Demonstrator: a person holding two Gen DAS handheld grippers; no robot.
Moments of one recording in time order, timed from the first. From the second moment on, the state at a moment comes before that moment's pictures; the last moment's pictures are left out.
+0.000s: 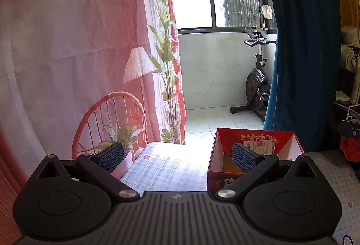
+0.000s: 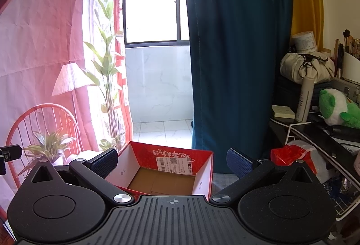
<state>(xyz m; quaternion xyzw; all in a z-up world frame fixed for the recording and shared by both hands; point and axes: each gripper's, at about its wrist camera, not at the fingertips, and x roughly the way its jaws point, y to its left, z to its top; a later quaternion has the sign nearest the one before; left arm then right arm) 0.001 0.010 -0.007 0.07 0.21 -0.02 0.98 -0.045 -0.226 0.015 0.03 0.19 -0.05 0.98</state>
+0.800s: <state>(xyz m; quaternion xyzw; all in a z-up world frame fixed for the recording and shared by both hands) 0.064 0.026 -0.129 0.07 0.34 -0.05 0.94 -0.011 -0.221 -0.118 0.05 0.28 0.03 0.96</state>
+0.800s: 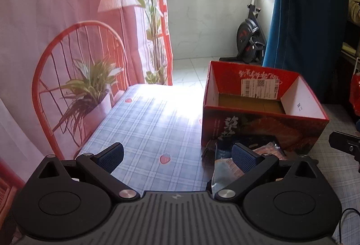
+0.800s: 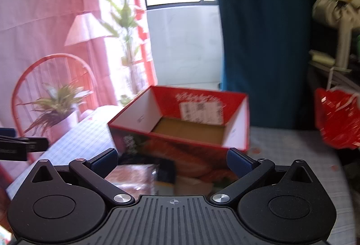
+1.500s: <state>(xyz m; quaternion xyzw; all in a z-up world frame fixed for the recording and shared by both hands) 0.096 0.002 -0.198 -0.03 0.45 -0.16 0.88 0.002 -0.191 -0.197 -0.03 0.34 0.15 0.93</state>
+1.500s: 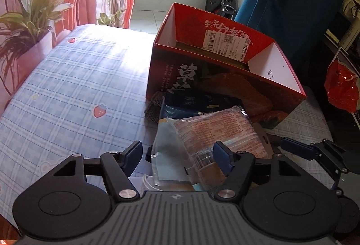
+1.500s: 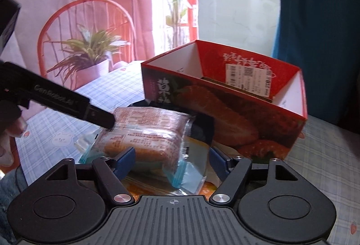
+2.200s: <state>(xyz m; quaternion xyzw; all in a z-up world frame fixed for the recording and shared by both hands) 0.116 -0.010 -0.225 -0.10 0.47 -0.25 0.84 0.022 -0.186 -0.220 -0.01 0.37 0.19 0.91</state>
